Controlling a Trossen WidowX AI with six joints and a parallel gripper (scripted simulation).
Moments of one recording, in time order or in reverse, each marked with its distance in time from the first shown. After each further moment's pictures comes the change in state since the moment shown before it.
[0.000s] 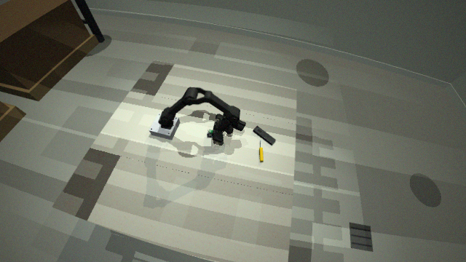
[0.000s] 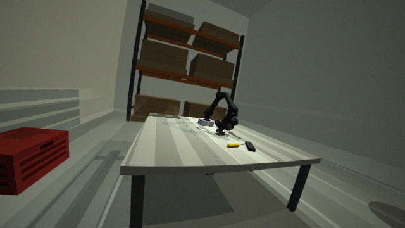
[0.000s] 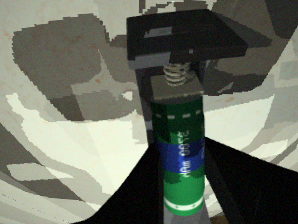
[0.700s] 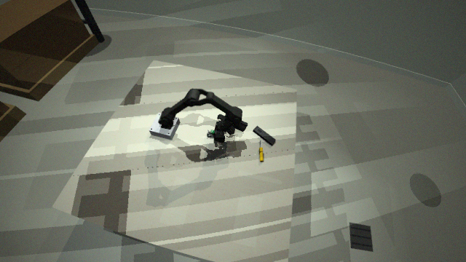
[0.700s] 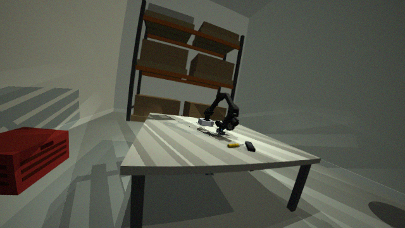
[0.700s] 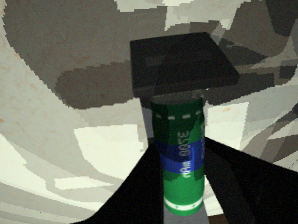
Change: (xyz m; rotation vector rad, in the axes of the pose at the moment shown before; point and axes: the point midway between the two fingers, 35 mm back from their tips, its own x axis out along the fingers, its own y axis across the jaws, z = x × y) arm -0.004 0.000 0.010 0.000 0.011 0.000
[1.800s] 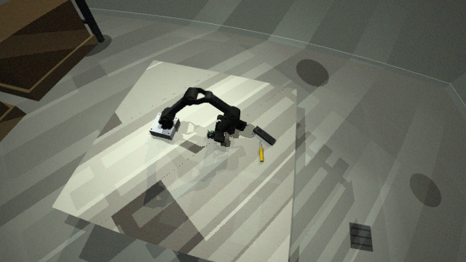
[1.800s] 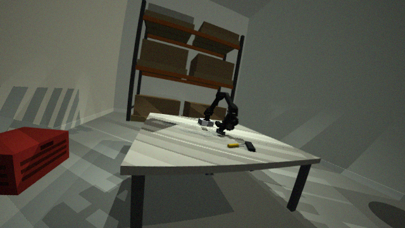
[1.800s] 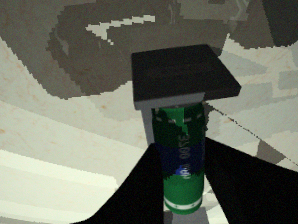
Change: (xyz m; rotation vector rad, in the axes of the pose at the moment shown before) arm 0.005 0.000 0.004 0.002 -0.062 0.000
